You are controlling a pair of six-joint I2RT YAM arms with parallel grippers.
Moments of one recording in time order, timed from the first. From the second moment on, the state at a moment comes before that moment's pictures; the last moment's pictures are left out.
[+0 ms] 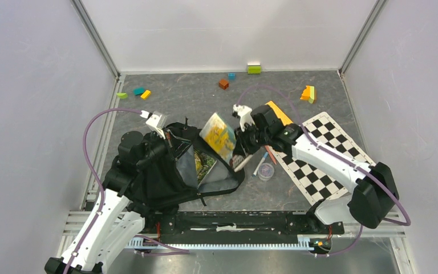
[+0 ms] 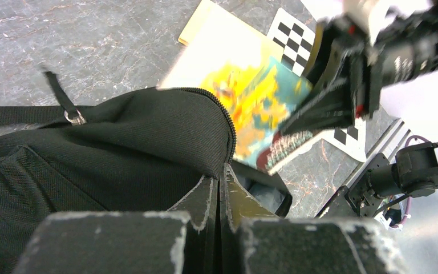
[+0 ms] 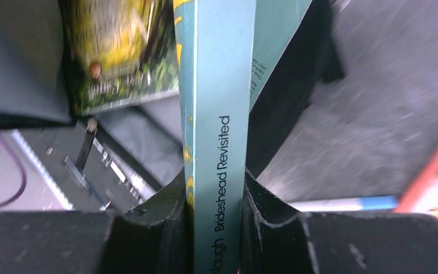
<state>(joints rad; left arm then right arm) -0.34 0.63 0.65 -0.25 0.42 -0.33 0.71 1.37 1.10 -0.46 -0.27 0.13</state>
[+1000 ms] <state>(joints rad) -0.34 0.63 0.65 -0.25 0.42 -0.33 0.81 1.47 0.84 0.04 -0.62 0.60</state>
